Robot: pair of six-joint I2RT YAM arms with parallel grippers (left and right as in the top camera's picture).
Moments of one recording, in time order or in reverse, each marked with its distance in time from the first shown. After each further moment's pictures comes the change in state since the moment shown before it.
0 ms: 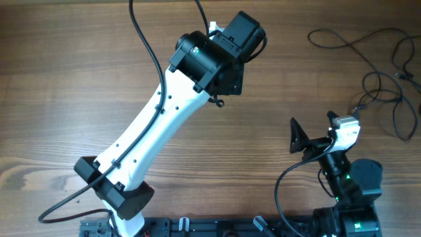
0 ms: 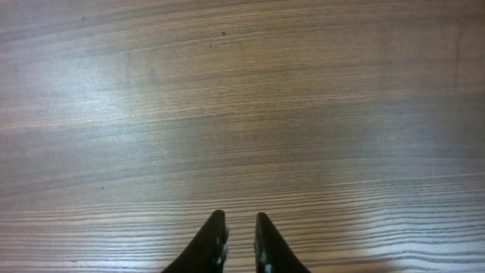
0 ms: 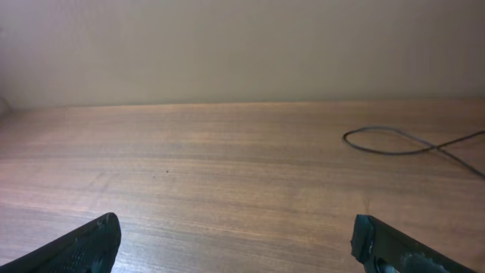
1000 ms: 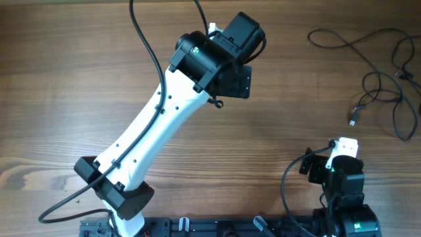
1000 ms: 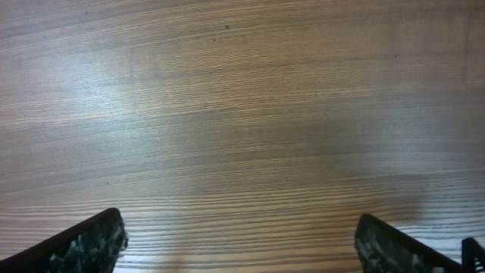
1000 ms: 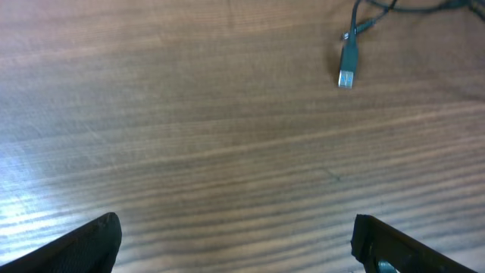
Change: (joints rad) left arm 0.000 0.000 0.000 -0.019 0.000 0.001; right arm 0.008 -0.003 -0.002 -0.587 0.386 0.062
